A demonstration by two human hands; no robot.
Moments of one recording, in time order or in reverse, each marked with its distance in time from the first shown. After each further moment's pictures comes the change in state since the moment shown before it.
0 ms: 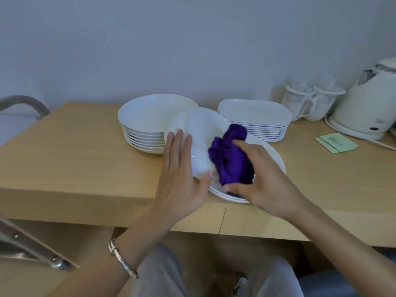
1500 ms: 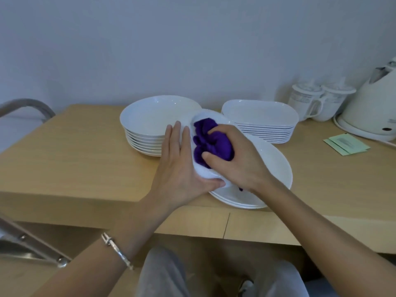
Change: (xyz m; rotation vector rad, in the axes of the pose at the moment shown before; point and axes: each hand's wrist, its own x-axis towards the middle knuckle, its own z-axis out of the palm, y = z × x) left_hand 0.031 0.011 -0.024 0.127 -0.265 -0.163; right_hand 0.055 -0.025 0.022 0.161 0.194 -0.102
